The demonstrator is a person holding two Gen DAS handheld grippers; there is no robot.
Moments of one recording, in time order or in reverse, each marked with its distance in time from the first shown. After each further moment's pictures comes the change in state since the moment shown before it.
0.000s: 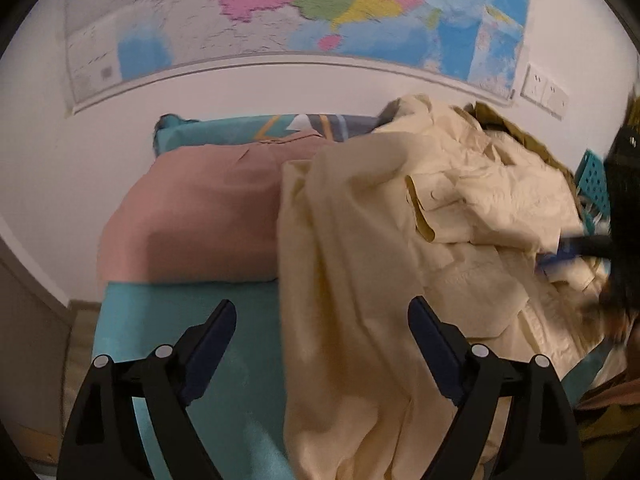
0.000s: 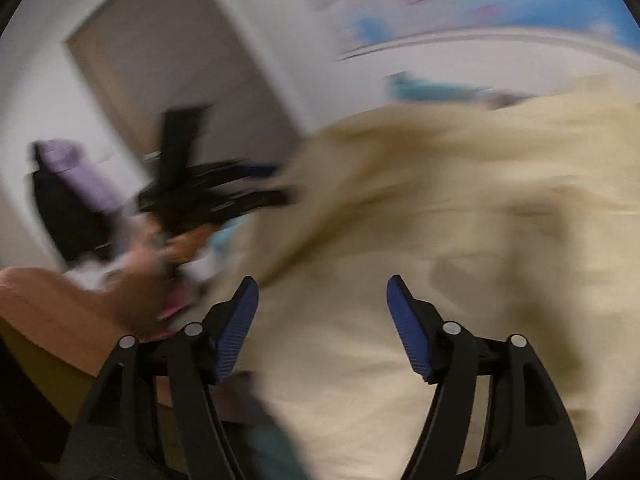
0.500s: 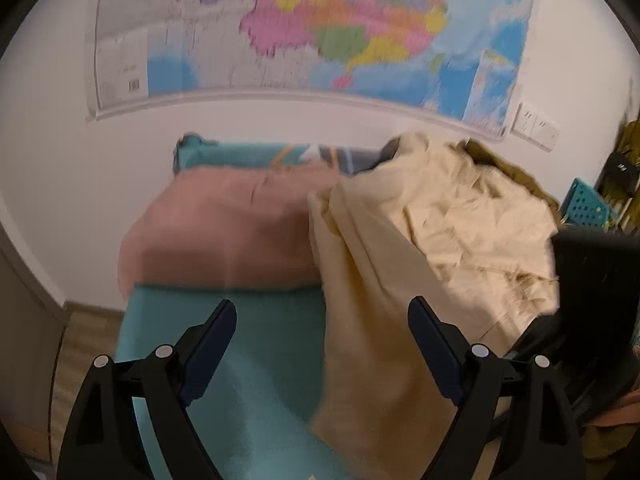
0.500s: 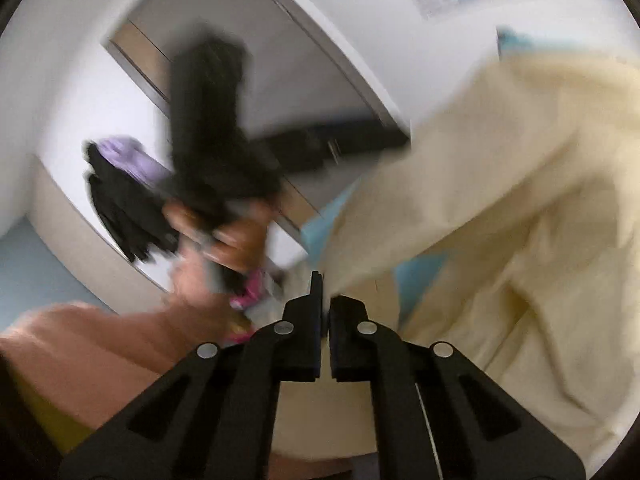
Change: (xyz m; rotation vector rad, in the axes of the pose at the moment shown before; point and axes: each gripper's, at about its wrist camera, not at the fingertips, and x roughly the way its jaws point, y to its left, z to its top) left arm -0.051 0.016 -0.001 -0.023 -0.103 -0.030; right arm 0.061 0.039 0.035 0.031 0.001 0.254
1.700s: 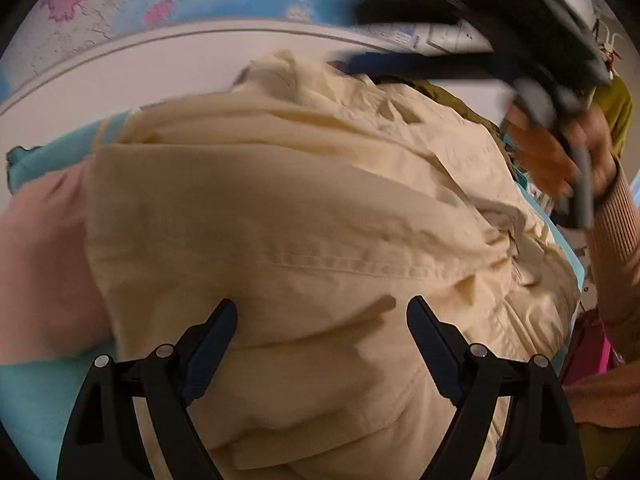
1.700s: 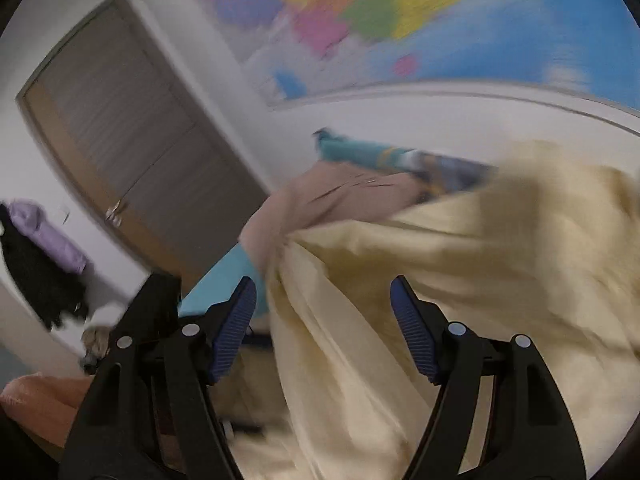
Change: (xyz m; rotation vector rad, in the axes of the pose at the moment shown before) left arm 0.150 -0.134 0.003 0.197 0.208 -0.286; right arm -0.103 -0.117 0.115 0.067 -0.069 -0.444
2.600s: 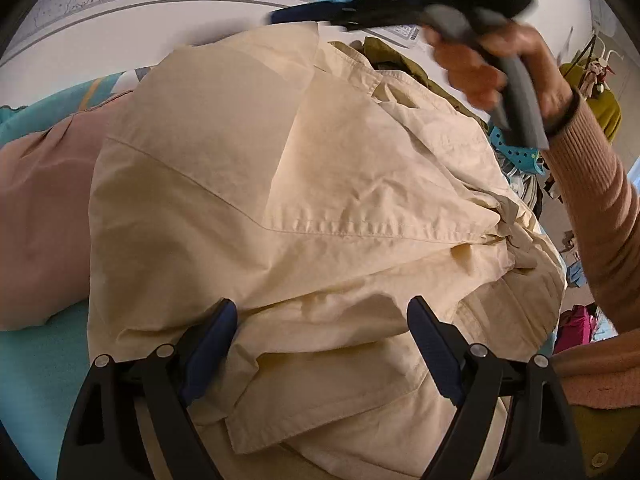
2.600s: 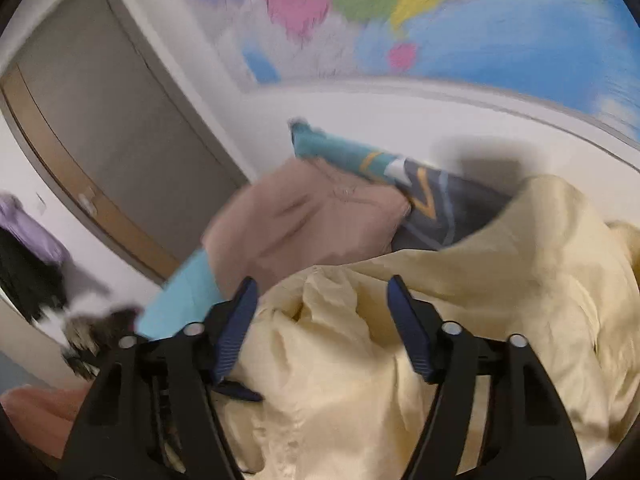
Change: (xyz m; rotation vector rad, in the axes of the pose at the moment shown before) left arm 0.013 0.011 -0.026 -0.042 0.020 -0.090; right arm 0.035 -0.026 0.039 -0.022 0.095 -0.112
